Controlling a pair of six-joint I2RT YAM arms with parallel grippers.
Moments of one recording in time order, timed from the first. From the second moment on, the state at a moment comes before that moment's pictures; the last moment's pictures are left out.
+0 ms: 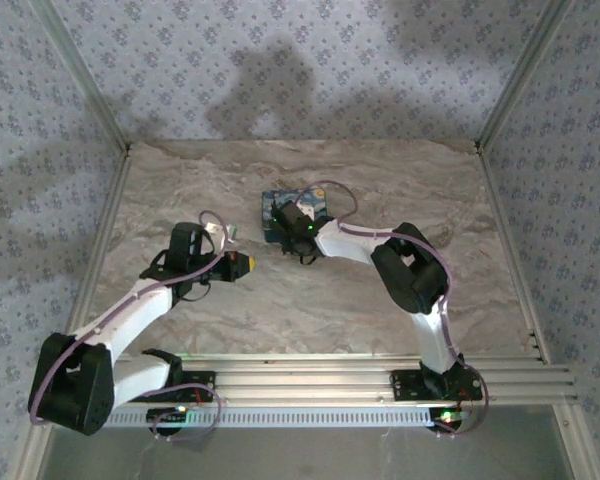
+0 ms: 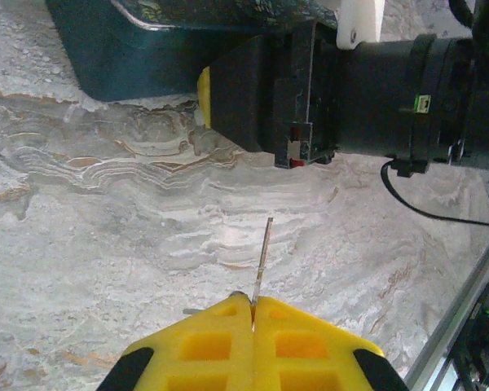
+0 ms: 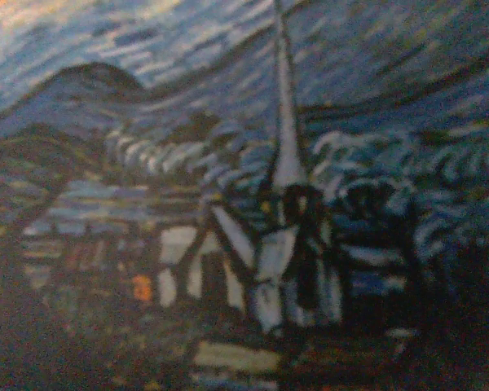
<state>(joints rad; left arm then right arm) -0.34 1.12 0.56 -0.16 0.58 -0.38 0.79 2.05 1.41 -0.39 0.20 0.74</state>
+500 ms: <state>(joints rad) -0.41 1.09 0.47 -0.12 0.52 -0.35 0.74 1.85 1.27 -0.43 0.01 0.74</state>
